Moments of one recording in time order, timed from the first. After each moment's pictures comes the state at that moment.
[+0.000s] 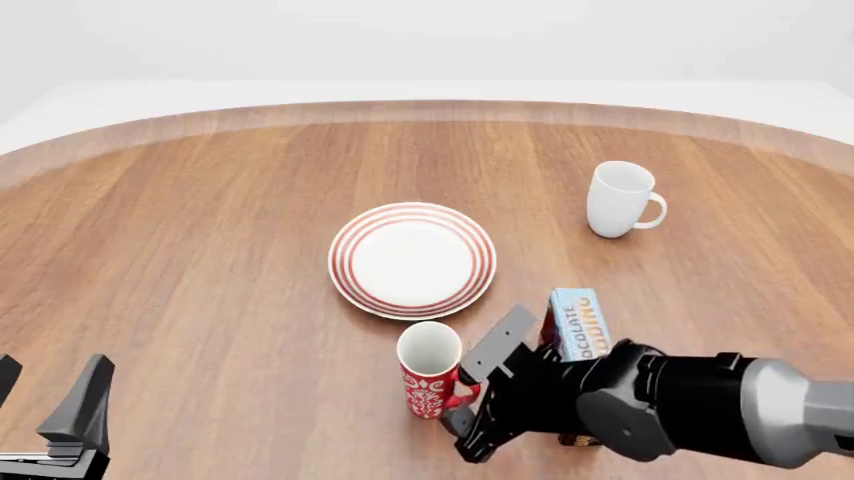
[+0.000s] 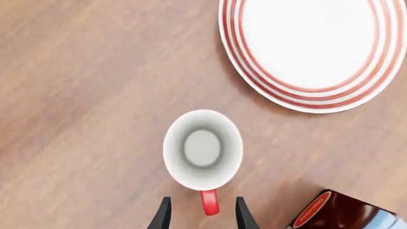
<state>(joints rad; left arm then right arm) 0.00 0.00 0.00 0.00 0.00 0.80 1.50 -0.63 0.13 -0.03</state>
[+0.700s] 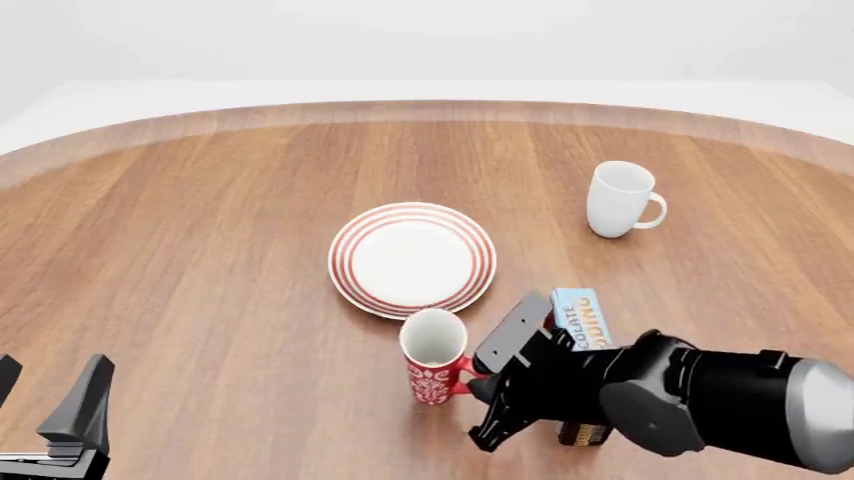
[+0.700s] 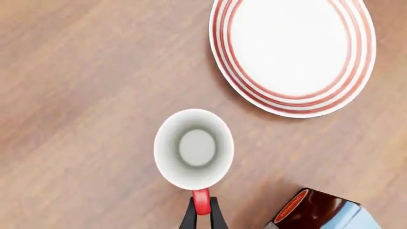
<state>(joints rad) 0.00 0.00 0.00 0.00 0.00 0.77 1.43 -0.63 0.14 -0.09</state>
